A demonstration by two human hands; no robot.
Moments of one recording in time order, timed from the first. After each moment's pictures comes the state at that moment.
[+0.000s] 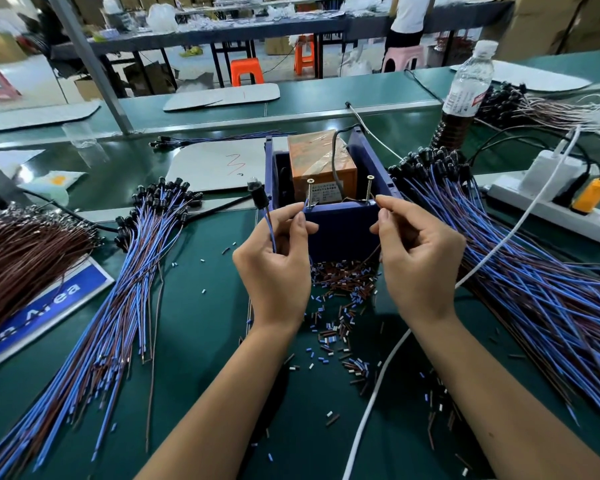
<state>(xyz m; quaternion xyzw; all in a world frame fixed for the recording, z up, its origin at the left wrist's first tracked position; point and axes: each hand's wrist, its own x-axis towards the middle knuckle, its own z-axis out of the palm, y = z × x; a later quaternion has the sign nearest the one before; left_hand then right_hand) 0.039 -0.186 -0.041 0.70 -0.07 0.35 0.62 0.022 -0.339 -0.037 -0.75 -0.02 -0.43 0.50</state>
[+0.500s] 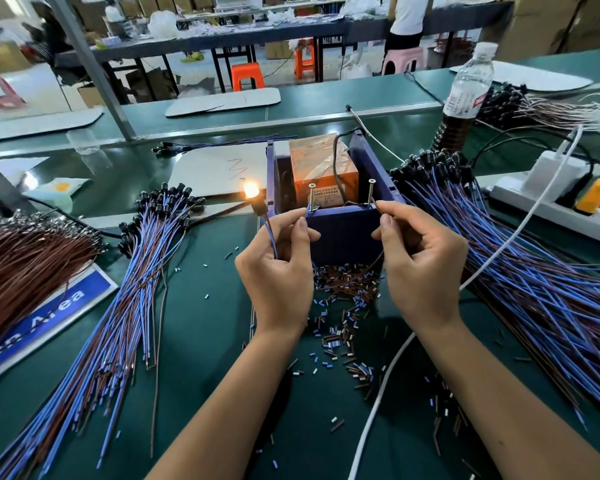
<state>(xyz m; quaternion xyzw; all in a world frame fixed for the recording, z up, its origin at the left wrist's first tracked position) 0.038 -0.186 -0.041 0.70 -0.08 0.36 0.62 0.021 -0.340 -0.039 -0.75 -0.03 -0.42 0.50</state>
